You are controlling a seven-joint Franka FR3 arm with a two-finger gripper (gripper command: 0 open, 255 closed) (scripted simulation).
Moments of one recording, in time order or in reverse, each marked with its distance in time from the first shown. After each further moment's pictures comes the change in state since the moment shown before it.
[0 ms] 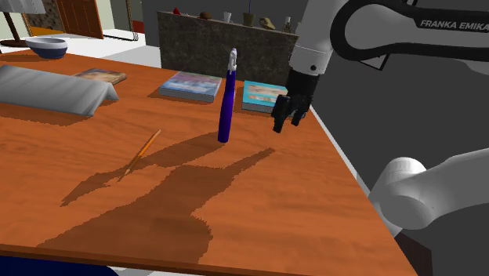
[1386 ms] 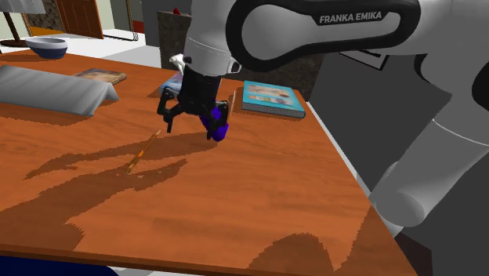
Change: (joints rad) arm -0.118 0.625 0.486 0.501 -0.123 0.286 1.004
